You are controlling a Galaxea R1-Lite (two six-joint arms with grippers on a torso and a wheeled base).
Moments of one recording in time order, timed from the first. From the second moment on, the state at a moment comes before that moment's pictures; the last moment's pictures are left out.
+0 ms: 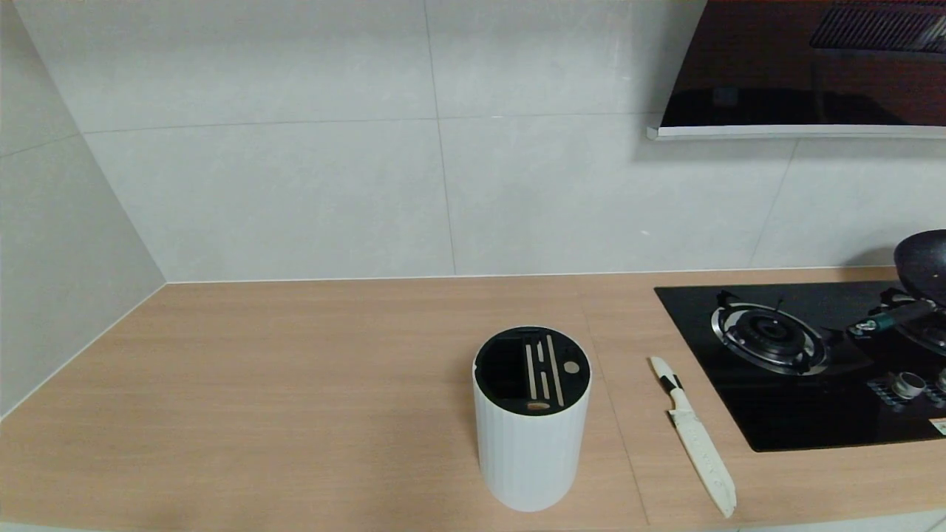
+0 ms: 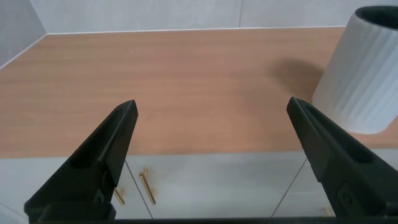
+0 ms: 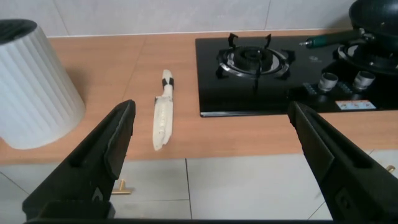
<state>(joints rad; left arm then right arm) 0.00 0.00 0.00 0.00 -0.01 0.00 0.00 0.00 0.00 0.00 -0.03 0.00</state>
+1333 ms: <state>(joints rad) 0.00 0.00 0.00 0.00 -0.01 0.00 0.01 0.28 -0.26 -0.02 0.12 0.00</state>
